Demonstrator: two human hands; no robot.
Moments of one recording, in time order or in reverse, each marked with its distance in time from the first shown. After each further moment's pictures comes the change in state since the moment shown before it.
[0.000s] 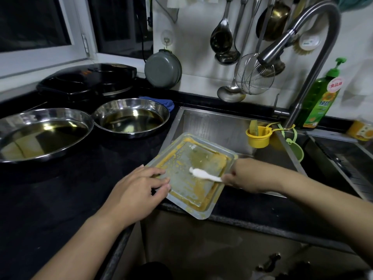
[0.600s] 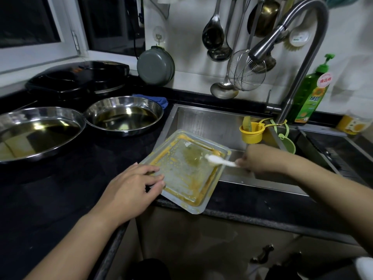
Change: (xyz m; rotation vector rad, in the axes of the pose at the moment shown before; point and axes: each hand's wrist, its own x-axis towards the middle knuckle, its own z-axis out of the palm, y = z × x) left_hand -0.002 0.001 0.003 0.004 0.027 0.001; right_hand 0.008 0.040 -0.014 -0.082 -0.036 0.112
